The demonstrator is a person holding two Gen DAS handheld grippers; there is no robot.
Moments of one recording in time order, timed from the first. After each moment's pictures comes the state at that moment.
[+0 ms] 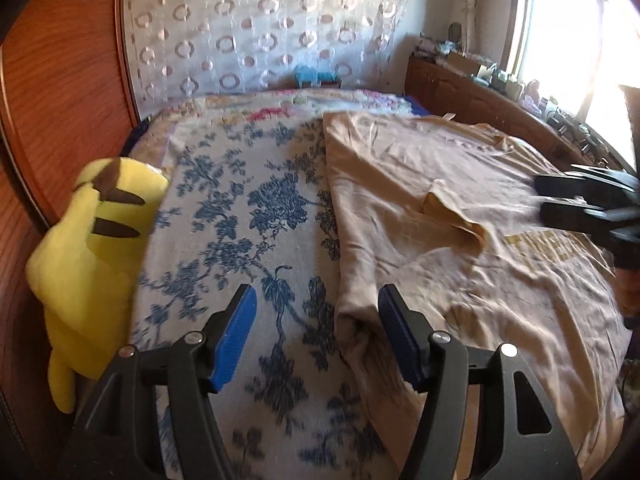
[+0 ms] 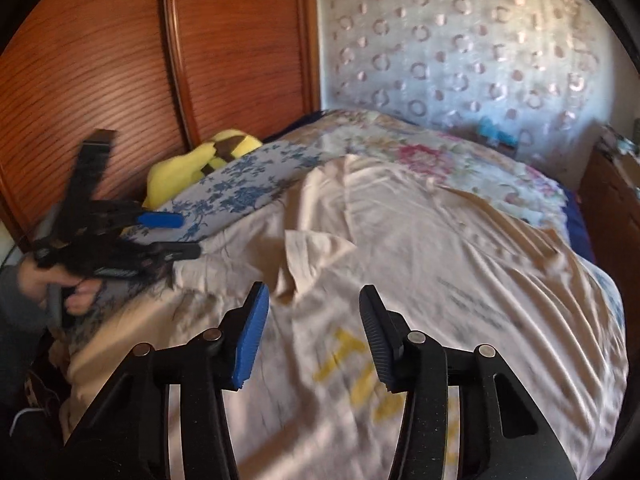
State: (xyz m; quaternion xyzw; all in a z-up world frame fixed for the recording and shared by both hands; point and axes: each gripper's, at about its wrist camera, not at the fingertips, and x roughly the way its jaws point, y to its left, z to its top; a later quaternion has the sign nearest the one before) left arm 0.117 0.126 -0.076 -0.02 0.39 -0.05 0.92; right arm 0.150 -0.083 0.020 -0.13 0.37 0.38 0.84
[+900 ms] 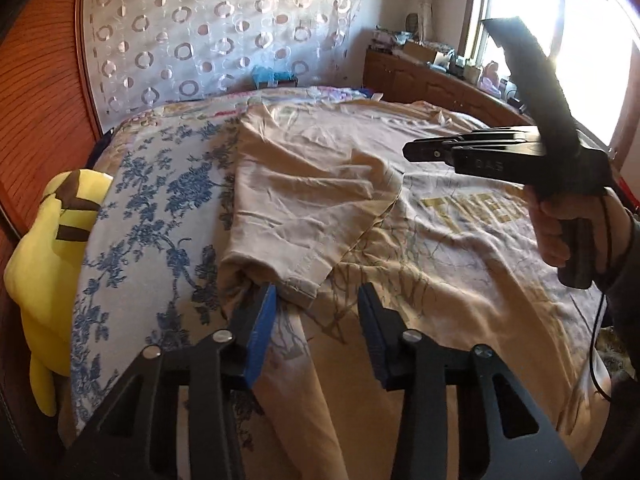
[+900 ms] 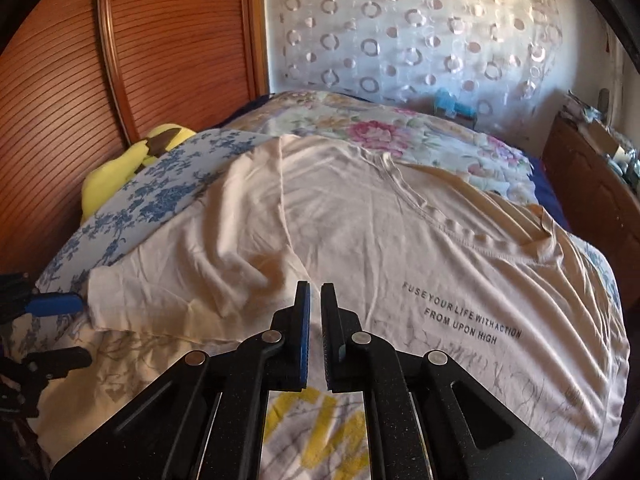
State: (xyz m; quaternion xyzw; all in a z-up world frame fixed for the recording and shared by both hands) left arm 0.095 0.069 -0.084 -0.01 0.40 -0.11 0.91; right arm 0.192 -0.082 -0.010 -0.12 0.40 0.28 0.87
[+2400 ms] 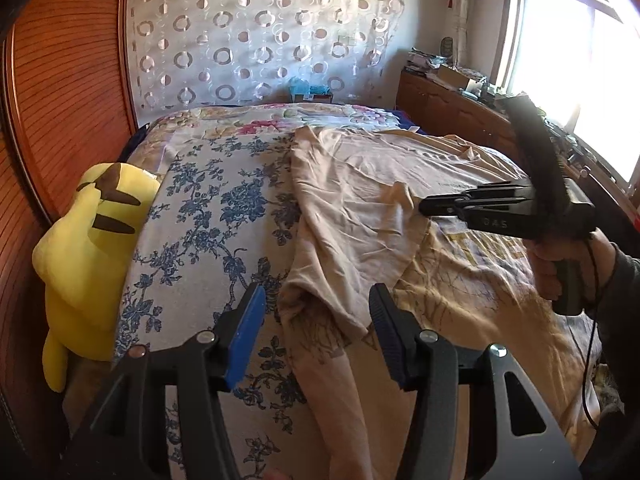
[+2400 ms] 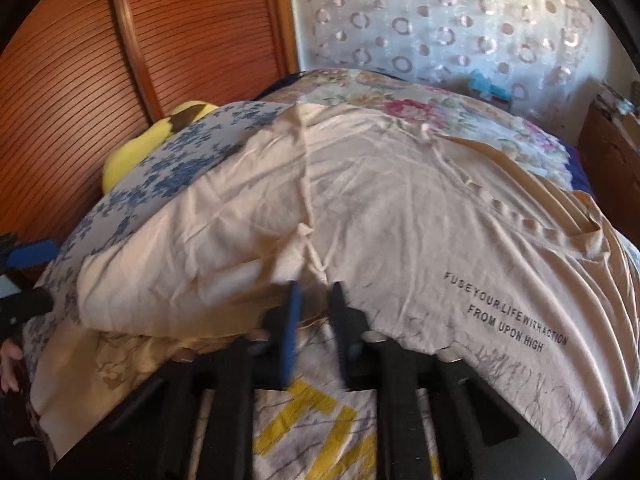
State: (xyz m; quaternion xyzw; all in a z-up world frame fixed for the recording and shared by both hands) left arm 0.080 0.091 -0.055 -0.04 0.38 -0.05 0.92; right arm 0.208 -0.068 -0.030 -0.12 0.43 0.34 0.83
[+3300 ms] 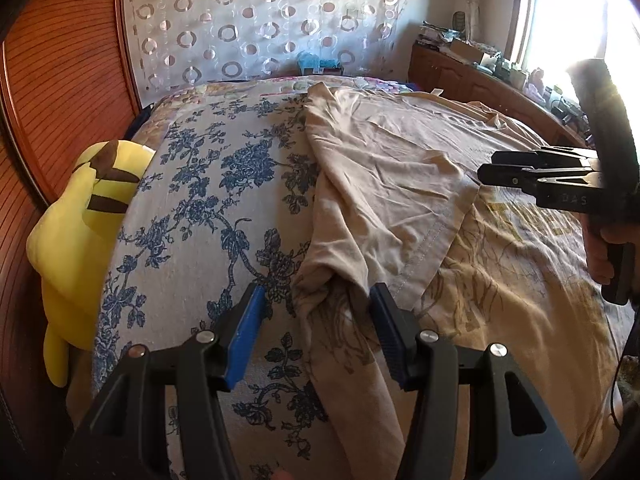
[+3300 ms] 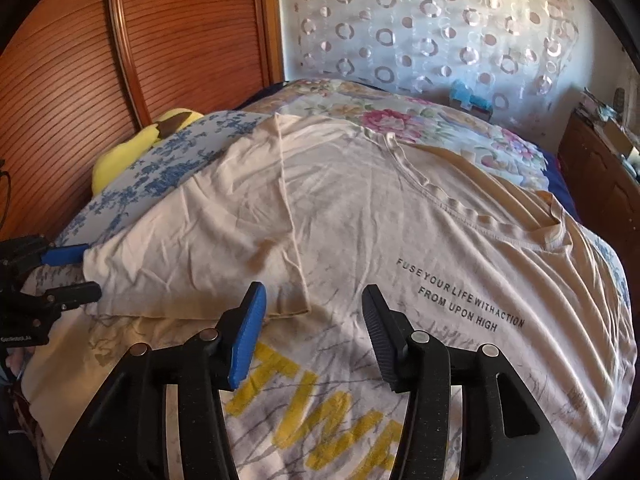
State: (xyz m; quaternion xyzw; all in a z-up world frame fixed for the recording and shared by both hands) left arm 0.103 0.091 -0.091 -0.02 0.42 -0.03 0.91; right arm 0.197 -0.096 -0.020 -0.13 0.41 0.30 0.85
